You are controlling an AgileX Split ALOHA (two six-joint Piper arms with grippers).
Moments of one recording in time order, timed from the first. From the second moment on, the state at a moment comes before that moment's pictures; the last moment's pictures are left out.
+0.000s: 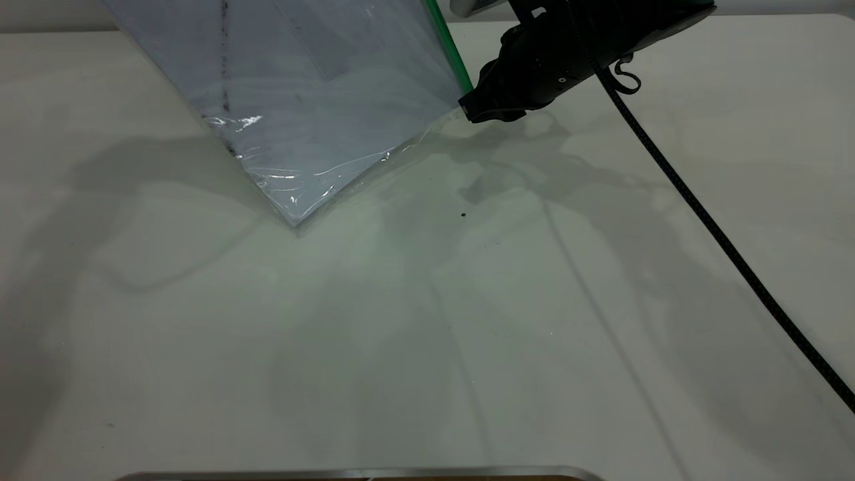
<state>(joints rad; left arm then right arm) -0.06 2.18 -1.72 -1.19 0.99 2.06 0.36 2.53 -1.57 1.47 0.23 -1.70</state>
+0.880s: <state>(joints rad) -0.03 2.18 -1.72 -1.20 1.01 1.97 0.32 2.41 -1.56 1.45 0.24 -1.64</state>
